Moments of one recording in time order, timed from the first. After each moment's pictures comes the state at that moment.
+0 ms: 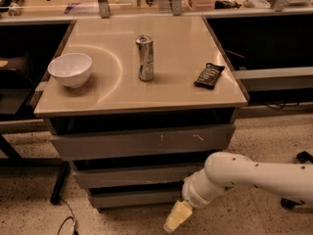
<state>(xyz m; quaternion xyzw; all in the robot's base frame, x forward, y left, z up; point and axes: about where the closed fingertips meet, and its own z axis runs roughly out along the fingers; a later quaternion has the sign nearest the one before) 0.400 -0.072 0.508 -0.48 0.84 0.21 0.13</state>
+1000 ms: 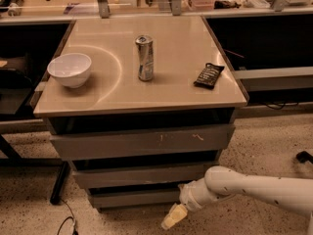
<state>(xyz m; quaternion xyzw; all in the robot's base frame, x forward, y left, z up) 0.437 -0.061 0.387 -0.46 0.82 0.29 0.18</state>
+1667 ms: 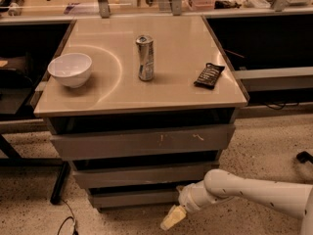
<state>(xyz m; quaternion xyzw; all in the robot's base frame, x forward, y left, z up) 0.443 -0.056 0.359 -0.46 0.81 0.30 0.19</state>
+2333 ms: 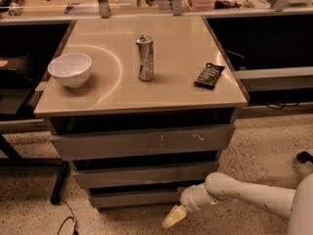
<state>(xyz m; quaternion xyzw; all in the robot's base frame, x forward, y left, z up) 0.460 -0.065 0.312 -0.44 0.82 0.31 0.19</state>
